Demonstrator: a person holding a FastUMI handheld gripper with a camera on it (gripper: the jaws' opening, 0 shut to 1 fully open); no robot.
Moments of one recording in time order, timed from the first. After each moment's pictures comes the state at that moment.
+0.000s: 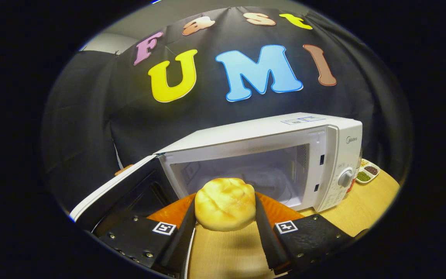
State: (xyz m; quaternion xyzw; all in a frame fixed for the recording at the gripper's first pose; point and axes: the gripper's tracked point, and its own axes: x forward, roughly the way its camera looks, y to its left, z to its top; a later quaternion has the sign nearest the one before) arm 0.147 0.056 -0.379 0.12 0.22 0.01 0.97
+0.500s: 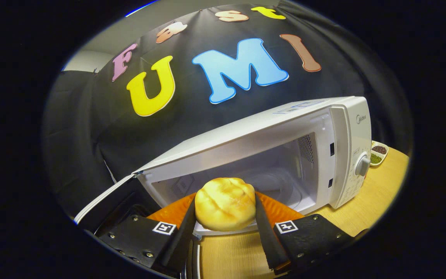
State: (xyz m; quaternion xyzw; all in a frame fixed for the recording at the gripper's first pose) arm 0.194 0.044 -0.398 0.20 0.19 -0.04 0.96
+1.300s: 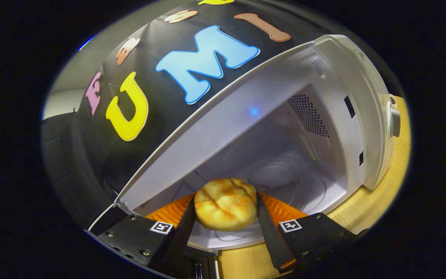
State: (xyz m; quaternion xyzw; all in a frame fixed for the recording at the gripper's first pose) arm 0.241 0.032 -0.438 0.34 0.19 -0.04 0.92
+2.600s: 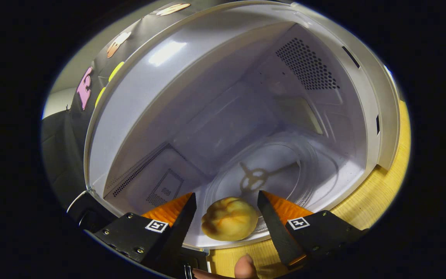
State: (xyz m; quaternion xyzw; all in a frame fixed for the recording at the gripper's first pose) arm 0.251 0.046 -0.481 0.35 0.22 -0.04 0.91
